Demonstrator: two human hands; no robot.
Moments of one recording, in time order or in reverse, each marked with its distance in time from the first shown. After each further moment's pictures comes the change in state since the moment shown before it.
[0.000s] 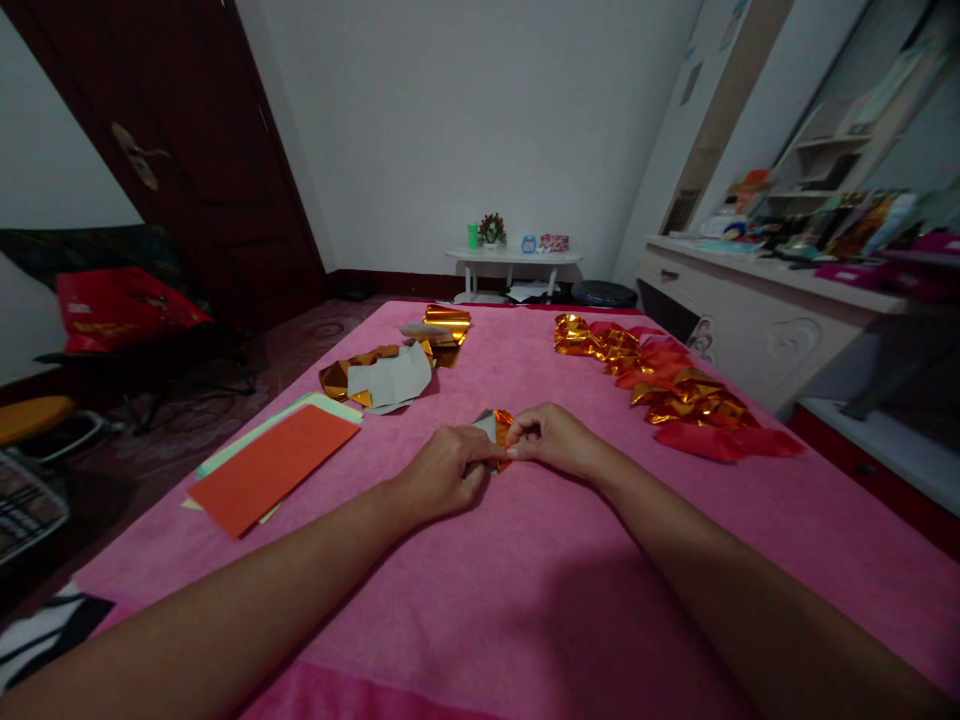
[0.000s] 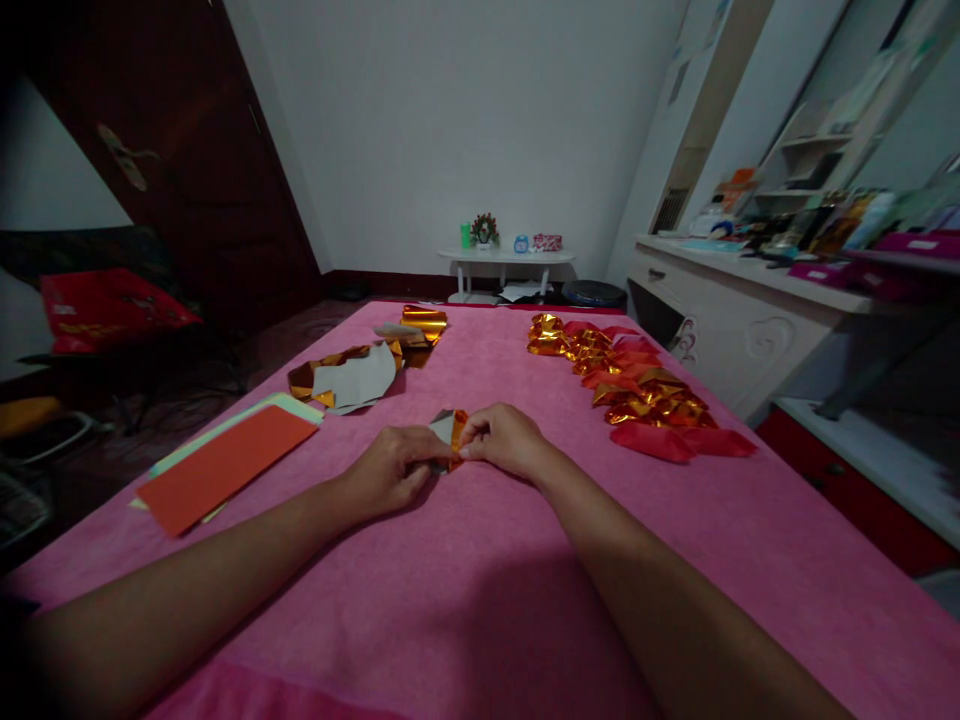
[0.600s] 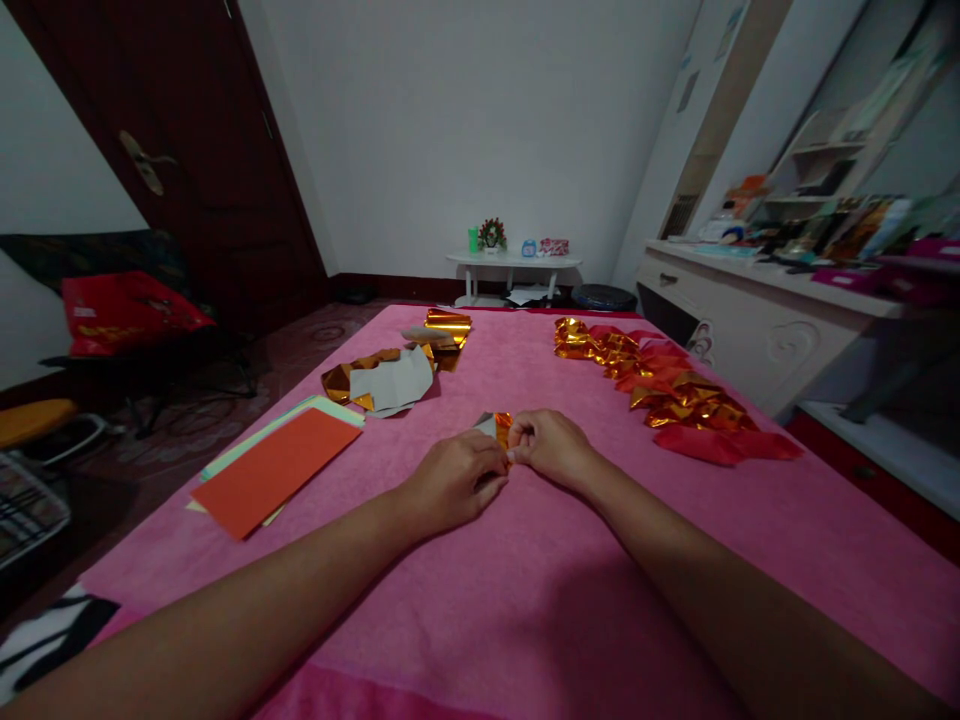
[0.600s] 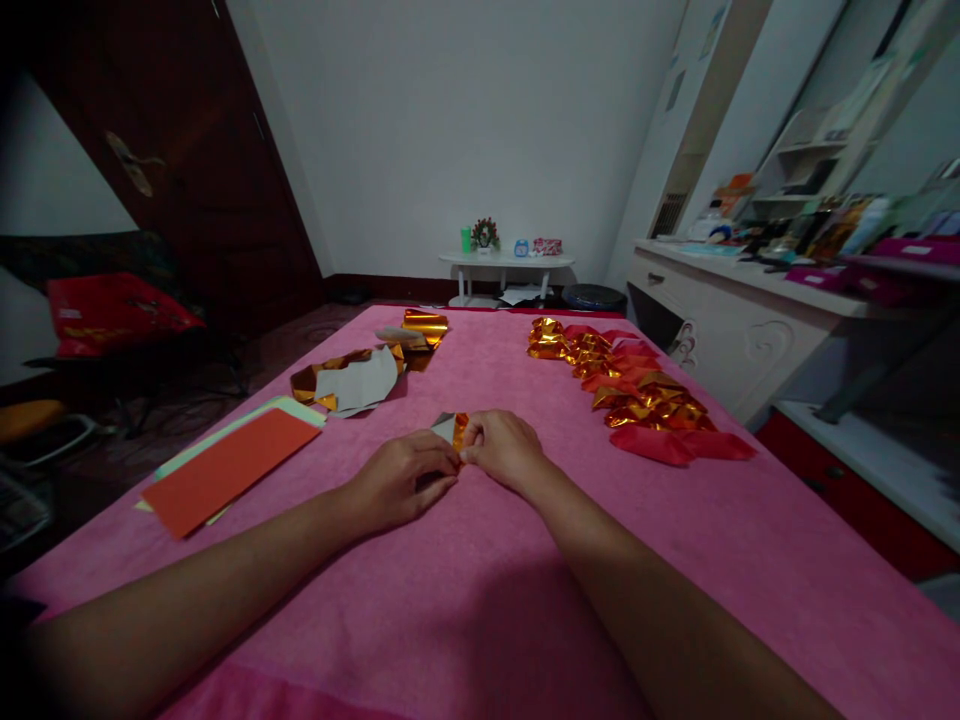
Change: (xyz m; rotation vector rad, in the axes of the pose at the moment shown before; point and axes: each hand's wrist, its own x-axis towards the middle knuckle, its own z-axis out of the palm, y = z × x) left_hand 0.000 0.009 0.004 0.111 -0.078 0.019; right_hand -0.011 -0.029 0.004 -0.350 0.148 0.107
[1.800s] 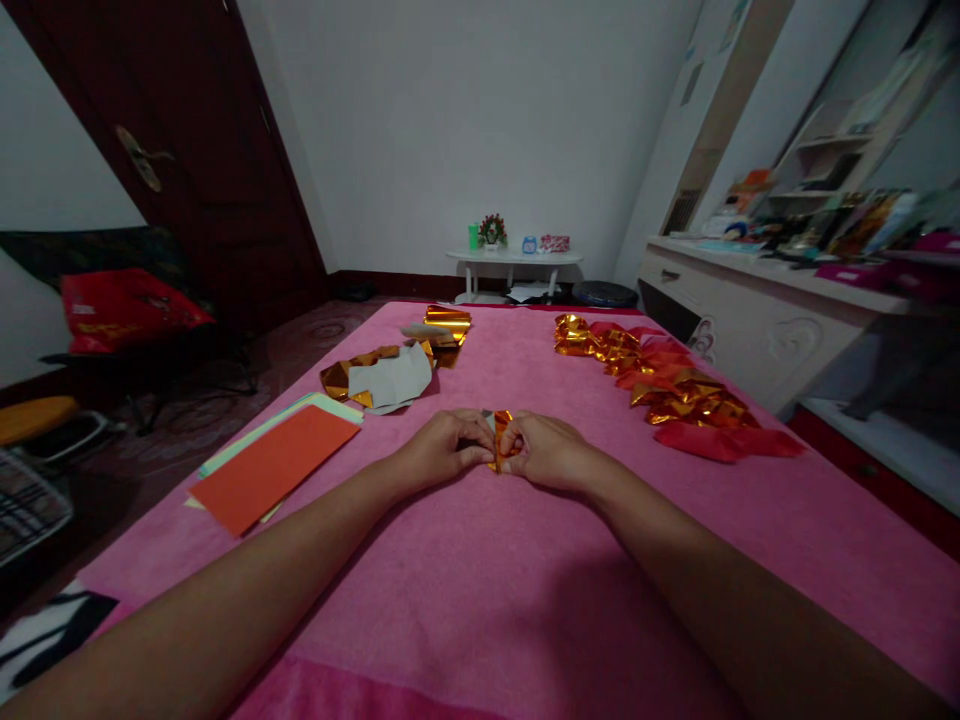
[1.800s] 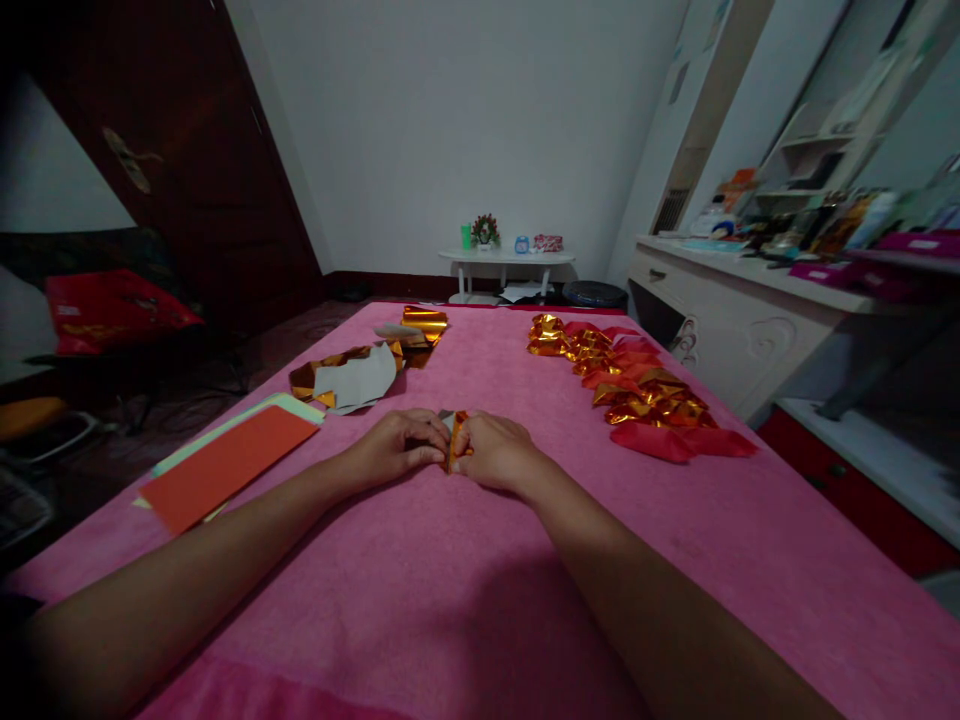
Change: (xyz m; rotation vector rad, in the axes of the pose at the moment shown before) left_hand 0.011 -0.038 -0.011 -0.359 -0.036 -0.077; right_hand -0.004 -0.015 -0.005 -0.095 -0.138 -0.059
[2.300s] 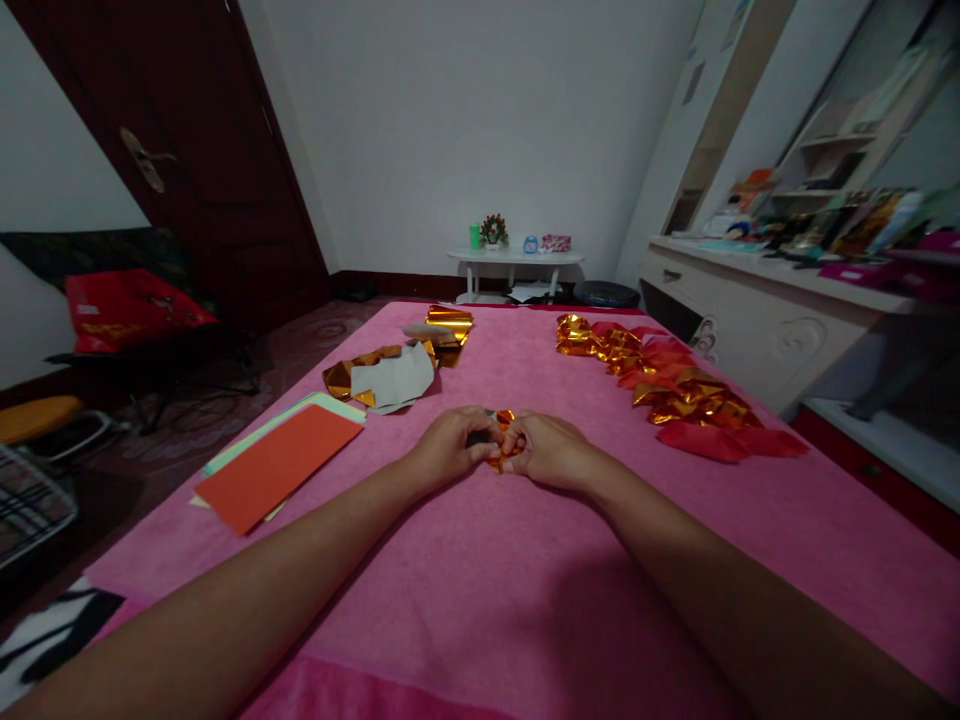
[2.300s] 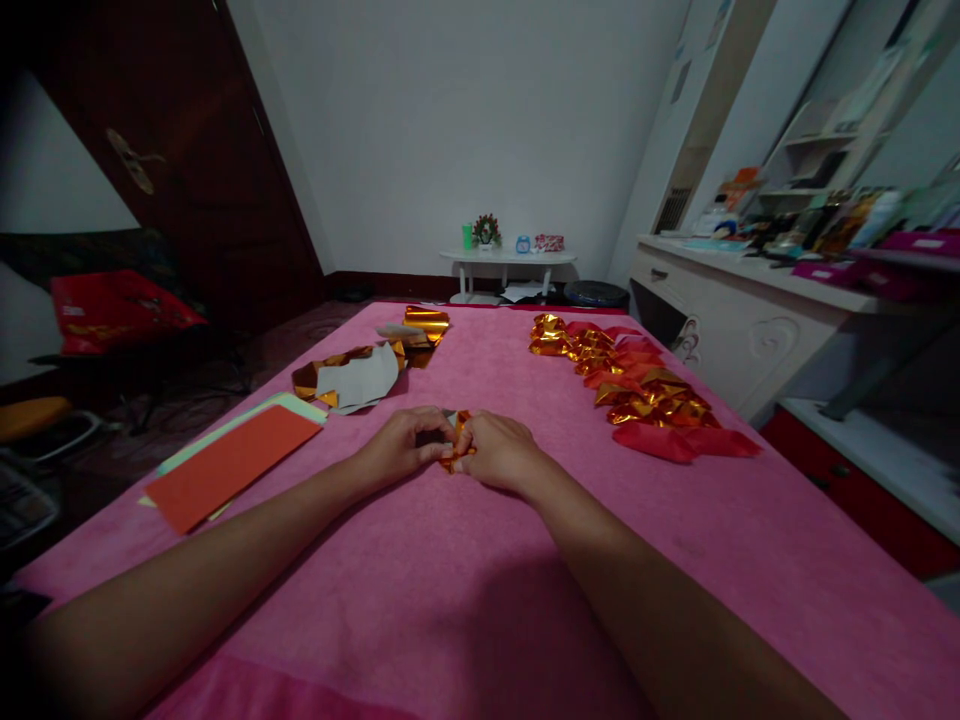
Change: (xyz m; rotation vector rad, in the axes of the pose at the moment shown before) left_hand 0.004 0.000 0.009 0.107 0.104 -0.097; right_hand 0.000 -0.003 -0.001 0.005 0.008 0.043
